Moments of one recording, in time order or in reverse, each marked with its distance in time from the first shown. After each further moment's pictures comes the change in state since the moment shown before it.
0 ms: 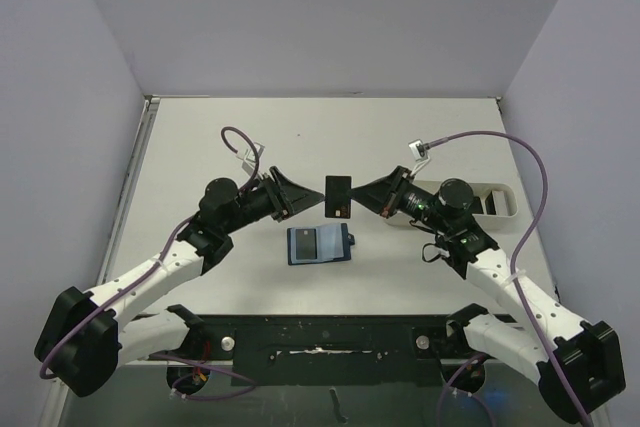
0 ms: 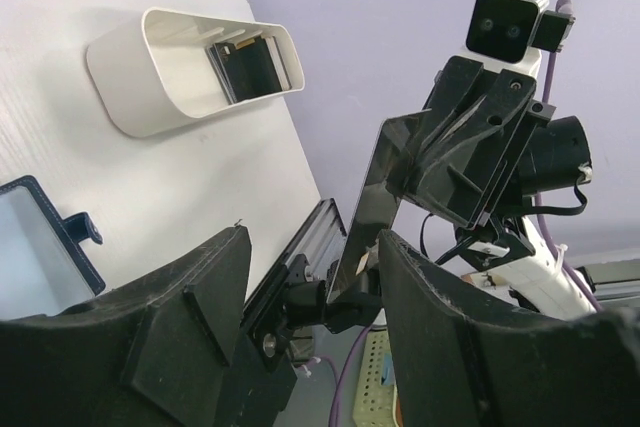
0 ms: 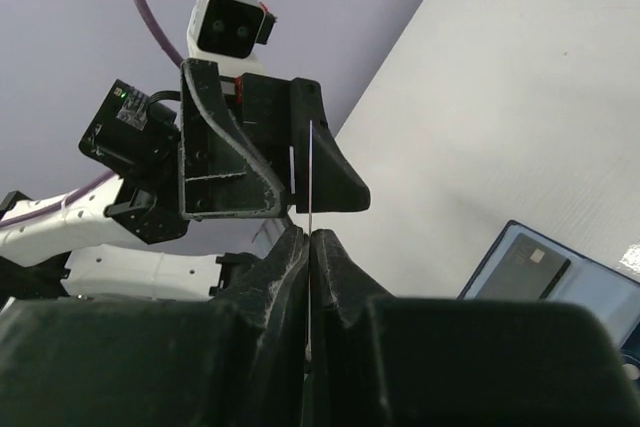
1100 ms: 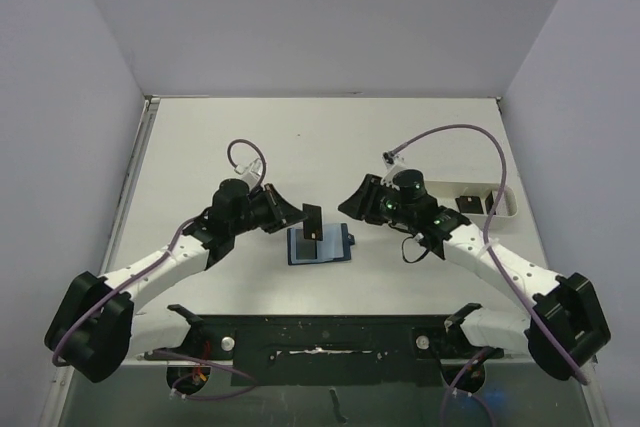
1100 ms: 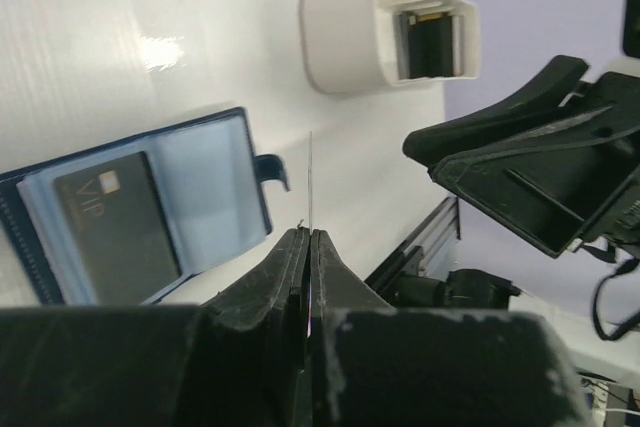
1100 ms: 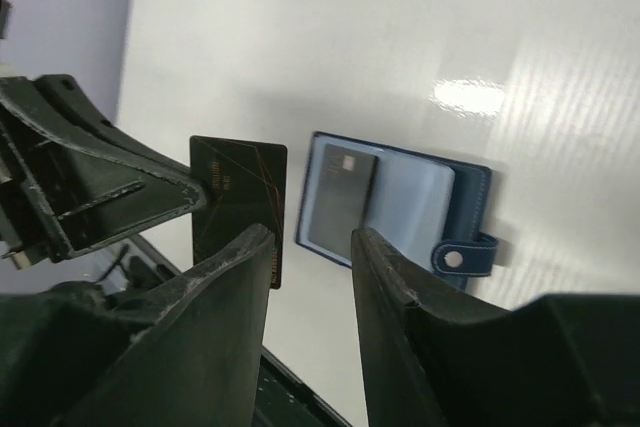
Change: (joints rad) left arm 0.055 0.058 -0.027 -0.234 -0.072 0.128; right arm 0.117 0.202 0.116 -0.393 0.312 -0.140
